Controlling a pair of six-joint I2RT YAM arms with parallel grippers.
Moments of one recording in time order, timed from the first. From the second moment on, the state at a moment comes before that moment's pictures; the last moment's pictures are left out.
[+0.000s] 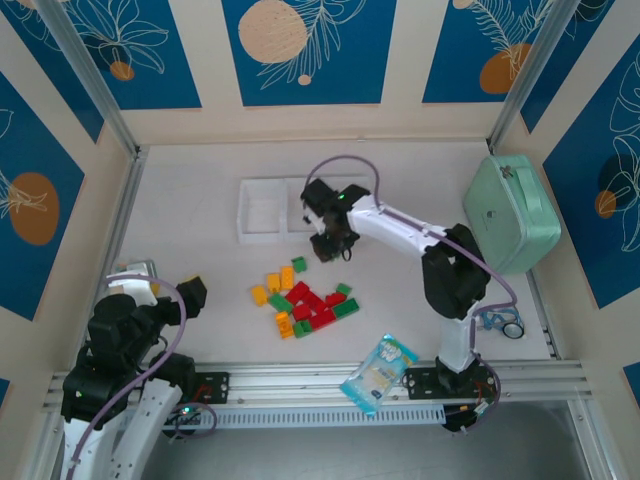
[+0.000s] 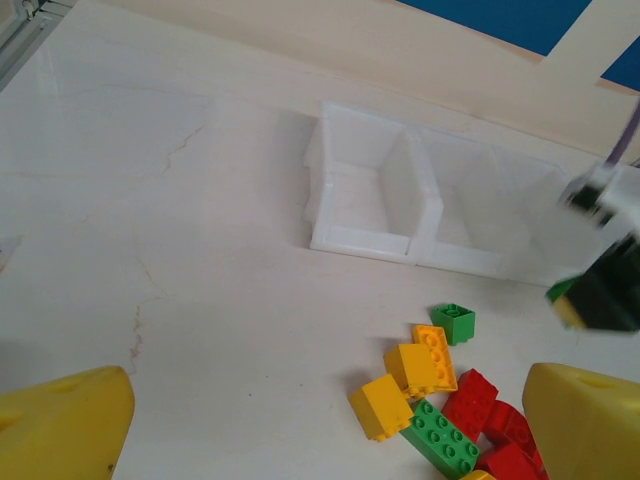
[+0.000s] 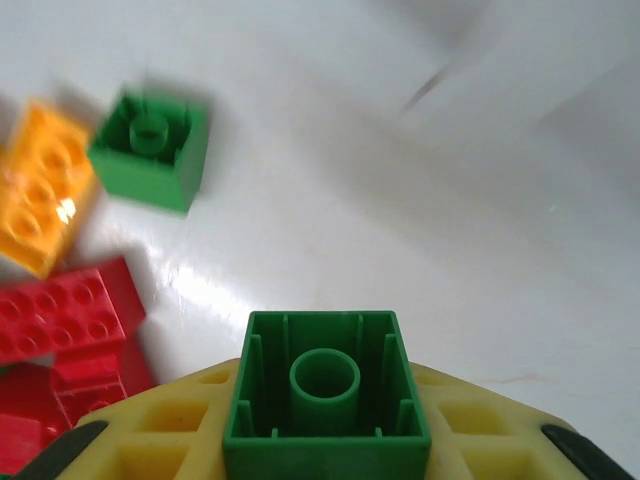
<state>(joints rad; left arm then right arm) -0.23 0.21 0.77 -0.98 -0.04 -0.39 0.70 1.89 1.60 -1.04 0.02 0.11</state>
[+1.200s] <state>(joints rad) -0.23 0.14 0.77 -0.96 -0.03 -0.39 0.41 2.14 1.97 -1.07 -0.15 0.22</state>
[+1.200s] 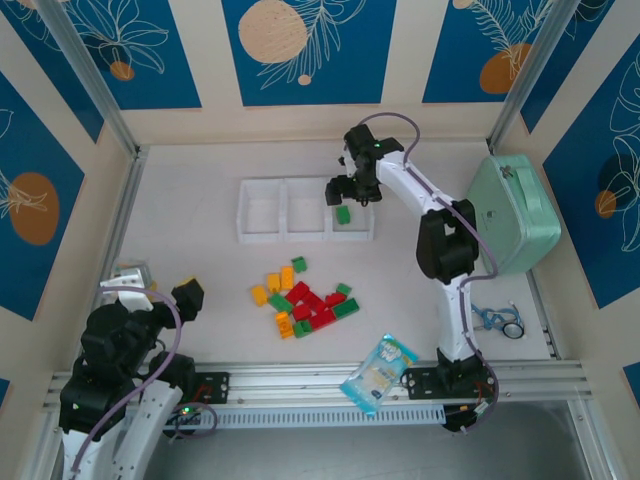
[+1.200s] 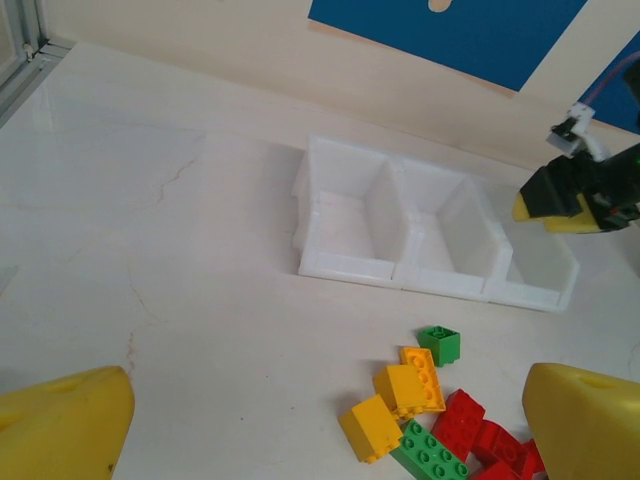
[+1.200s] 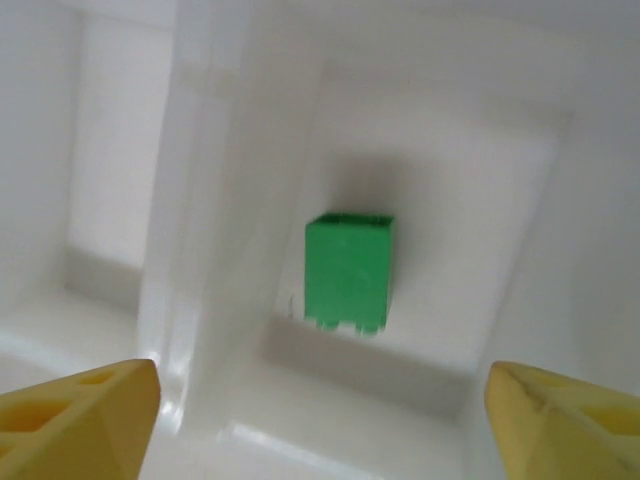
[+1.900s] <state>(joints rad) -0.23 0.25 0.76 -0.94 0.03 -0.37 0.72 1.82 1.51 -0.89 -0.13 0.47</state>
